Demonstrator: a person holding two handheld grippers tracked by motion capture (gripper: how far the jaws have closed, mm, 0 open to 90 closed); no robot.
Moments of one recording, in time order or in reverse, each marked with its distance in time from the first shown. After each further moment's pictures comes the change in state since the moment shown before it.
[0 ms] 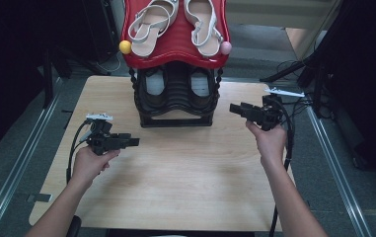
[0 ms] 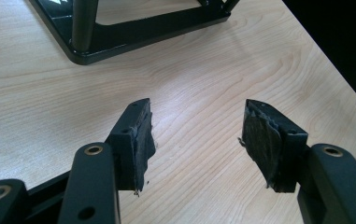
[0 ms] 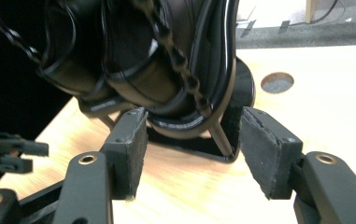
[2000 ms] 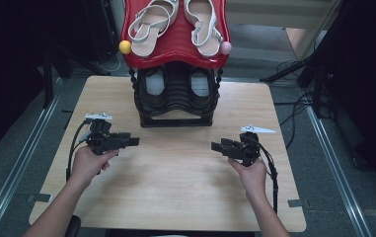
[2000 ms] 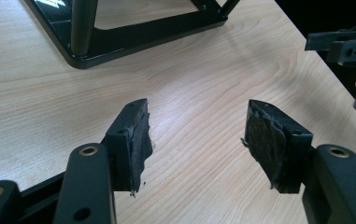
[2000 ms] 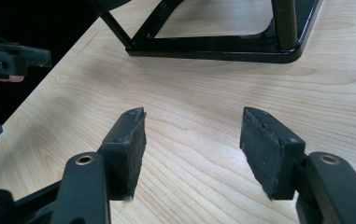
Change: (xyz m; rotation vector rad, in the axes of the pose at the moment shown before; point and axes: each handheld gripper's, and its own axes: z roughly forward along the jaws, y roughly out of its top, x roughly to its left) left arm 0.000 0.000 0.000 -0.010 -0.009 0.001; right arm 0.007 -0.105 0.033 0.132 0.097 -0.002
